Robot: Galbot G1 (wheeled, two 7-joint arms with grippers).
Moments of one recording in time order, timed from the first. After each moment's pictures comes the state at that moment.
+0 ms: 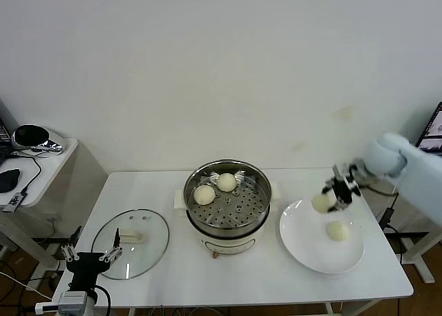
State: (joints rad) left arm 1.73 -1.30 -0.69 -2.25 0.01 0.20 -0.18; right arm 0.33 0.62 -0.88 1.39 0.03 -0.23 -1.19
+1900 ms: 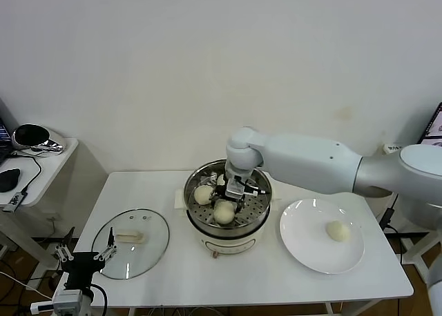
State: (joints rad) left arm 1.72 -1.32 -0.72 -2.23 -0.01 0.19 -0.19; right arm 0.47 1.20 -1.26 1.32 -0.15 0.44 -1.09
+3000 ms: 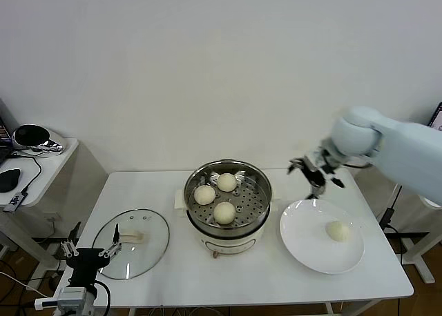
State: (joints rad) left arm 1.71 -1.28 -0.69 -2.23 0.00 0.19 -0.19; right arm 0.41 0.51 -1.05 1.61 0.01 -0.17 -1.13
